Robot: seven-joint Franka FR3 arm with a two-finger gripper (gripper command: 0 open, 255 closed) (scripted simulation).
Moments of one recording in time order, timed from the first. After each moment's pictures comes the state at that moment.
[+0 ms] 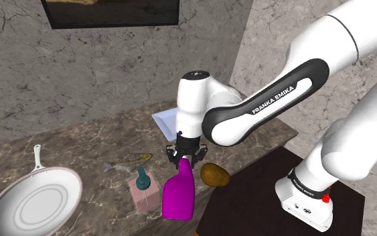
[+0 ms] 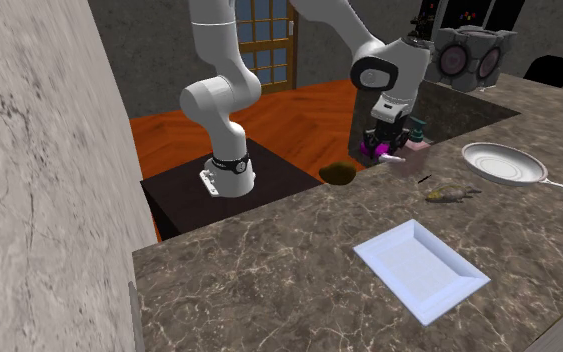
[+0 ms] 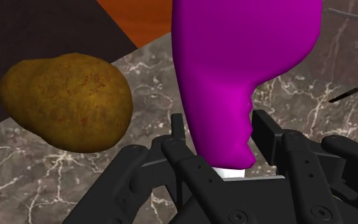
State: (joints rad) arm 0.05 0.00 0.67 -2.39 0.17 2.37 1.25
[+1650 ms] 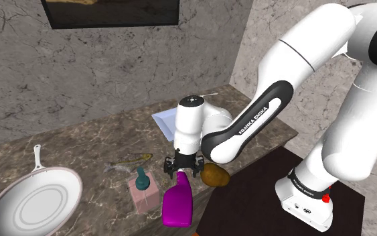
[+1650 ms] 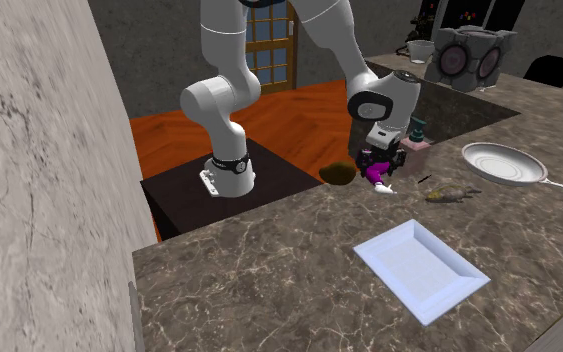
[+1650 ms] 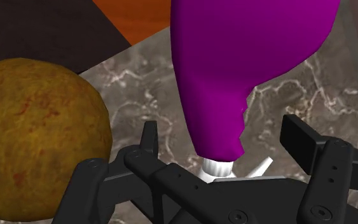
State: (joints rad) arm 0.08 0.21 0.62 -2.42 -0.01 2.58 1.37
